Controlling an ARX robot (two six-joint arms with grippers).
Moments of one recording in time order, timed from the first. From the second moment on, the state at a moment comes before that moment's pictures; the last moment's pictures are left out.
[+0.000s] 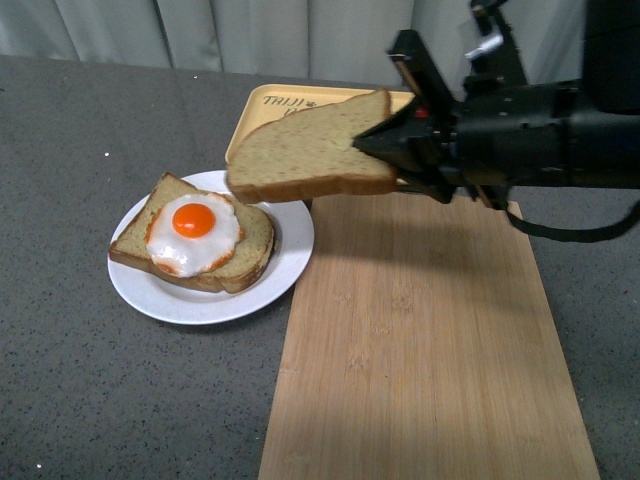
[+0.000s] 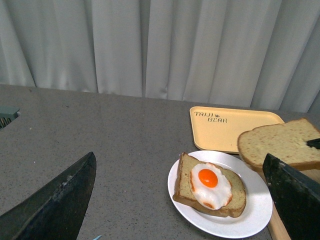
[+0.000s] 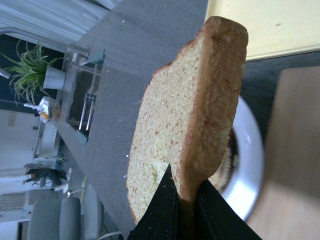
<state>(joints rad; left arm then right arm) 0.00 0.00 0.02 0.00 0.00 -0.01 0.36 2.07 0.94 0.66 -0.58 0.81</state>
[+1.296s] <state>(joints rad) 0.00 0.00 0.02 0.00 0.00 -0.01 0.45 1.92 0.60 1.15 0.39 0.23</state>
